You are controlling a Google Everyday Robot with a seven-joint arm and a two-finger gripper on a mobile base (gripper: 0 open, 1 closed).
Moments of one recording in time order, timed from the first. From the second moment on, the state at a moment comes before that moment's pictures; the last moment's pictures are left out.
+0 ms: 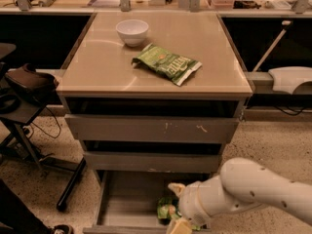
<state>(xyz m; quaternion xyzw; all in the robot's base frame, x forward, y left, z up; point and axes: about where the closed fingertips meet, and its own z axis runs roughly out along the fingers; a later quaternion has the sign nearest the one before) 0.336 -0.029 0.599 -0.54 0.75 0.31 0.22</state>
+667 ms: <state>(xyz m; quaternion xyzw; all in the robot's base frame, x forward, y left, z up) 0.340 -0.024 0.572 -0.52 0.76 0.32 0.23</state>
